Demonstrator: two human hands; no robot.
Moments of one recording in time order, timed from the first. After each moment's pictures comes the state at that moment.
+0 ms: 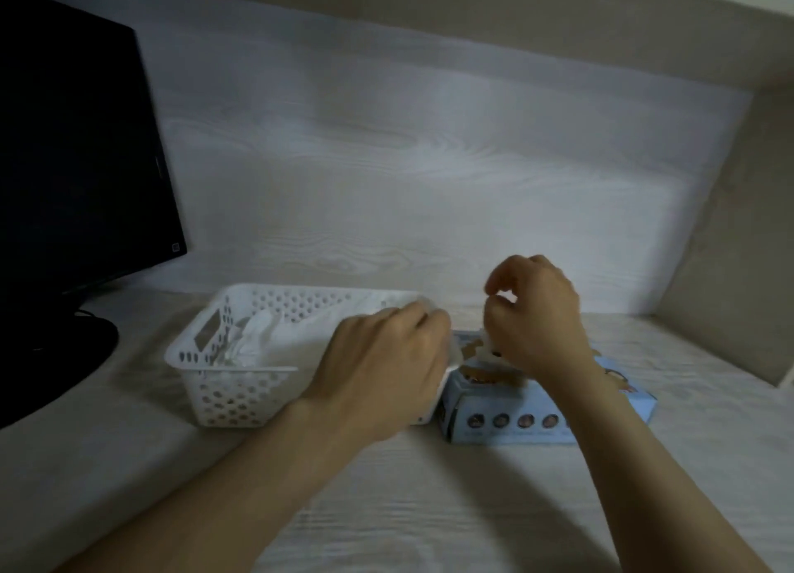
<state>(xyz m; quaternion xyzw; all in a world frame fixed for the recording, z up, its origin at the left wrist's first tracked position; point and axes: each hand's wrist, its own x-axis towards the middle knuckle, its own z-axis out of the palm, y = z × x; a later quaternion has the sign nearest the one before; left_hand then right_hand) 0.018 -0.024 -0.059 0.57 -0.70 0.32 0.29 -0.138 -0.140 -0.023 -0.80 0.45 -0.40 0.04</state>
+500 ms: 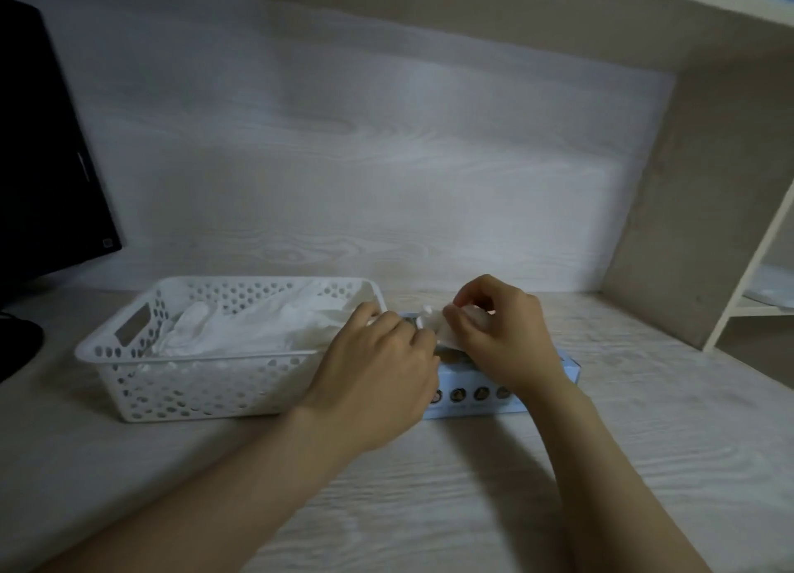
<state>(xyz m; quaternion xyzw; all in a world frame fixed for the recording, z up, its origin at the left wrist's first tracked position) -0.038 -0.057 -0.088 0.55 -0.73 0.35 0.21 -0.201 -0.163 -0.068 -0.80 0.37 -0.46 0.11</state>
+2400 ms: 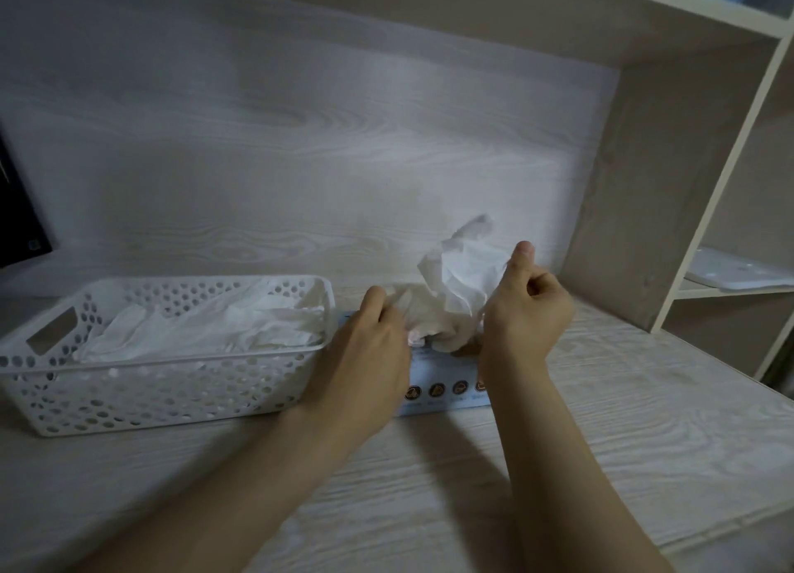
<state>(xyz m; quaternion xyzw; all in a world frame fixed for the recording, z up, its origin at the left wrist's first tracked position) -0.082 -0.079 -0.086 0.64 -0.68 0.14 0.33 -0.215 -0.168 -0.055 -0.38 0.43 -0.77 0.28</state>
